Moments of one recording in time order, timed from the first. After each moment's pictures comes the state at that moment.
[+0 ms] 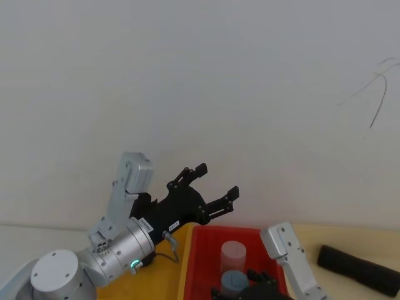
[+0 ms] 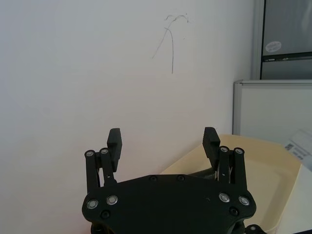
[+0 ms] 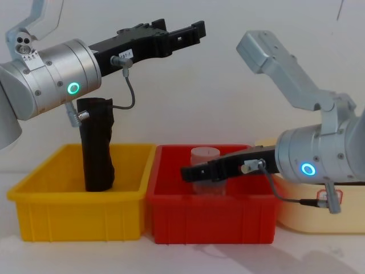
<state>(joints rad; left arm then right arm) -0.62 0.25 0.43 -1.22 -0.52 -0.21 -0.57 0.40 0.07 -0.34 -1.41 0.00 0.50 0.42</state>
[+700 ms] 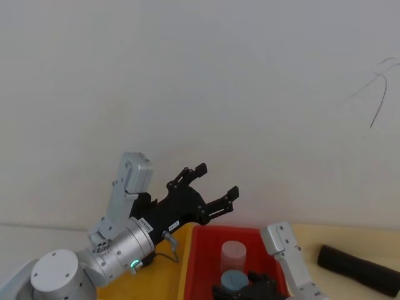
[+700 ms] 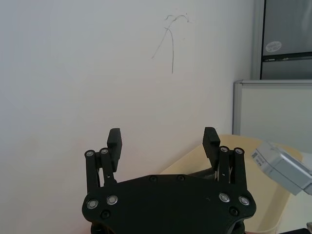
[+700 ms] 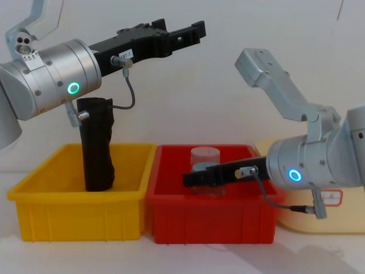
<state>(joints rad) -0.62 0.25 0.43 -1.22 -0.52 -0.21 -0.57 0.46 0.03 -0.32 -1.27 0.03 0.49 0.37</state>
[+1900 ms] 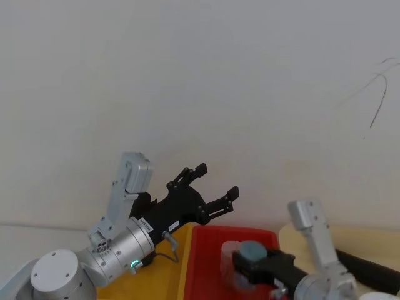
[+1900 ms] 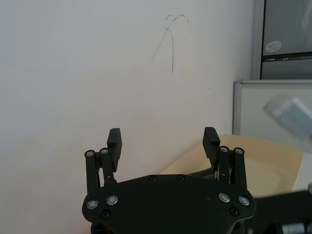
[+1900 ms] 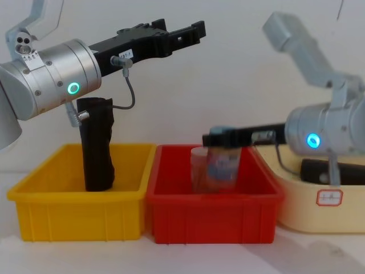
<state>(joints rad) -0.62 0.25 0.43 -1.22 -0.52 -0.21 -0.57 0.46 0.04 -0.27 -1.35 0.10 0.49 0.35</state>
